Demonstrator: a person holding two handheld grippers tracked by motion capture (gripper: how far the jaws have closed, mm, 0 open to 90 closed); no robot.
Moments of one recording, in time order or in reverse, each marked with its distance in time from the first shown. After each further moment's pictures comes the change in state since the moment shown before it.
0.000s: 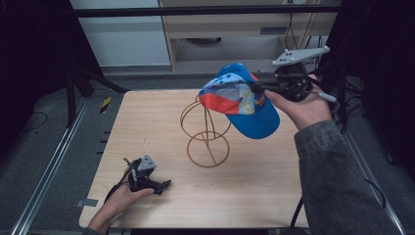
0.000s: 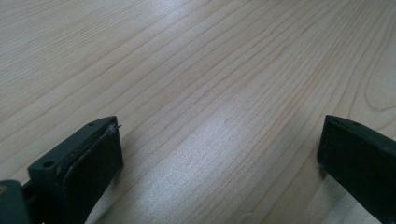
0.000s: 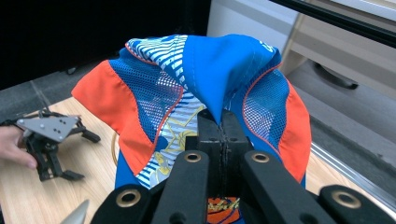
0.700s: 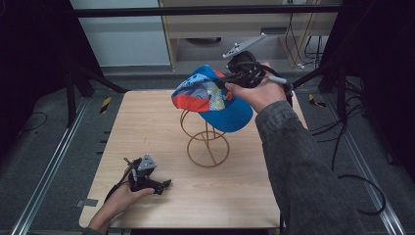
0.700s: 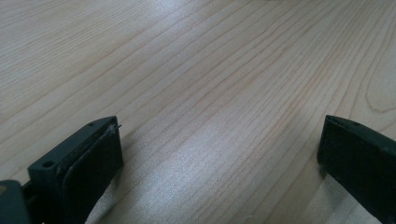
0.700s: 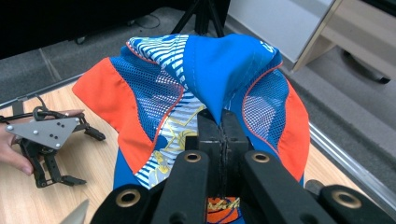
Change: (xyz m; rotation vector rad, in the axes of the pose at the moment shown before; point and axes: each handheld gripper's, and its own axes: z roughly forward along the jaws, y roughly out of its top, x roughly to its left) left arm 0.000 0.001 0.001 0.000 0.000 0.001; right arm 0.018 0.040 0.082 0.131 0.062 -0.064
